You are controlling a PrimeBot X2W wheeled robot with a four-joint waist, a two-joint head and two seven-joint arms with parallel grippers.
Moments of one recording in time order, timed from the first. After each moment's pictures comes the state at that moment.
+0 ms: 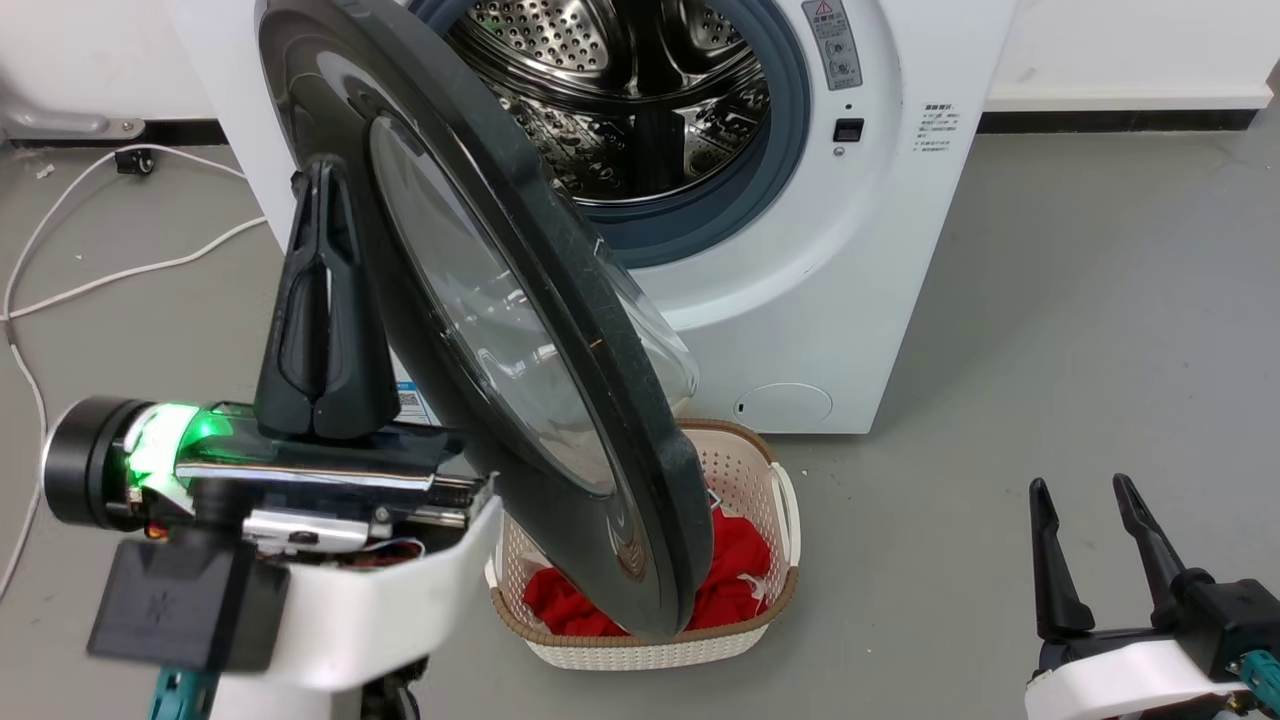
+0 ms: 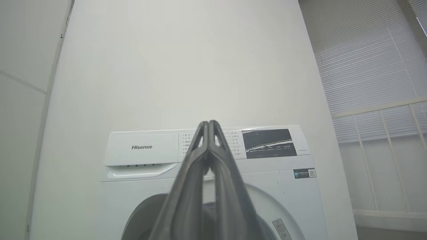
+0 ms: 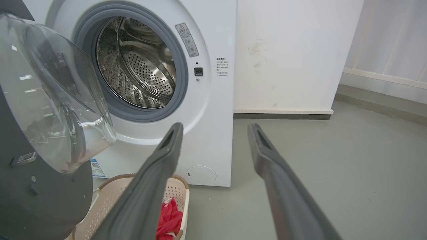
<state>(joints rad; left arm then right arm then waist) -0.23 0.05 -0.14 -0.42 -0.02 0.04 -0.26 0.06 -0.05 -0.07 0.05 0.06 0.13 -0.23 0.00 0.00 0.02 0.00</state>
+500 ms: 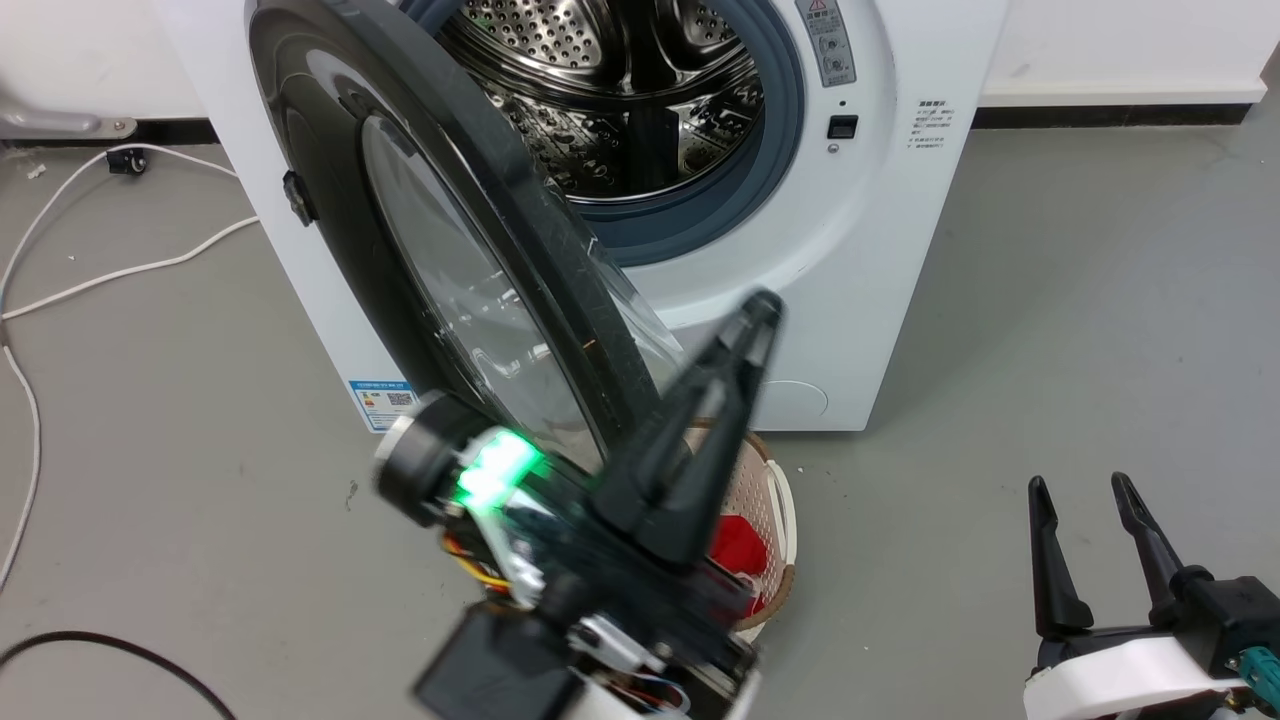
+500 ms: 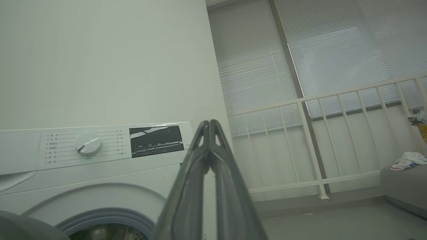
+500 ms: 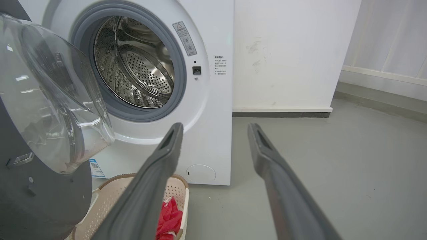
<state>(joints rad) -0.26 0.05 -0.51 -0.44 -0.06 -0.05 -0.26 0.05 -0.05 -0.07 0.05 0.07 0.13 -0.23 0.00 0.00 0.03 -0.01</state>
